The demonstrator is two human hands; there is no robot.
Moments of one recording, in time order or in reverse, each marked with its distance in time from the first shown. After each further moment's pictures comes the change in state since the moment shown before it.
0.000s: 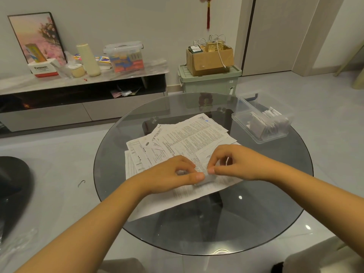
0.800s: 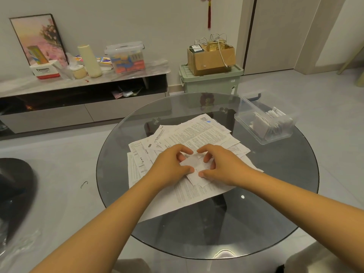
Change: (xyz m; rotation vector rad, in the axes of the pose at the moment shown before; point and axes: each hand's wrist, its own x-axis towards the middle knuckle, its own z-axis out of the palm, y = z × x) left_hand 0.019 0.001 0.003 -0.123 0.442 -0.154; right_hand 0.031 -0.007 0.036 -0.048 0.146 0.163
